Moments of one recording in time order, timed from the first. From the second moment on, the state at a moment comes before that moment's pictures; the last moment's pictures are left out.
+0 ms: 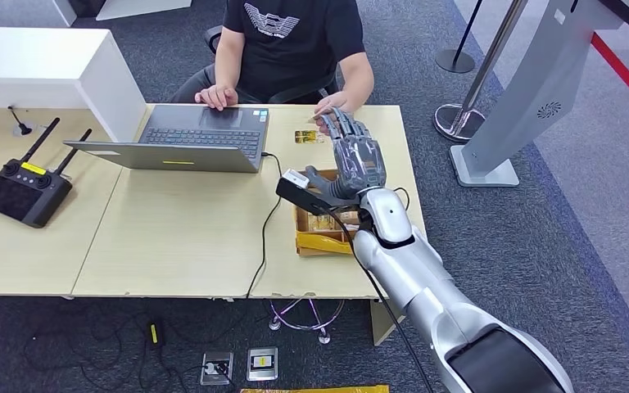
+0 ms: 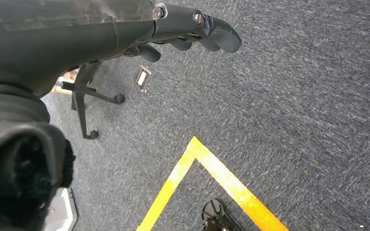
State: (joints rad) left arm -0.19 0.18 1.52 -0.16 -1.12 0.00 -0.03; right arm -0.82 0.11 0.51 -0.67 1.17 -0.35 -0.02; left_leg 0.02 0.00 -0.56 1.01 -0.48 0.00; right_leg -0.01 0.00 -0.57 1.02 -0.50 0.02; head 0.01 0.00
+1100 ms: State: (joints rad) left arm -0.17 0.22 1.52 -0.16 -1.12 -0.02 -0.03; right arm -0.99 -0.42 0.08 -0.45 0.69 -0.30 -0.07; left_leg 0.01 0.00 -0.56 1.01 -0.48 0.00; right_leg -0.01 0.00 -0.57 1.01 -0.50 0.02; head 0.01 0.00
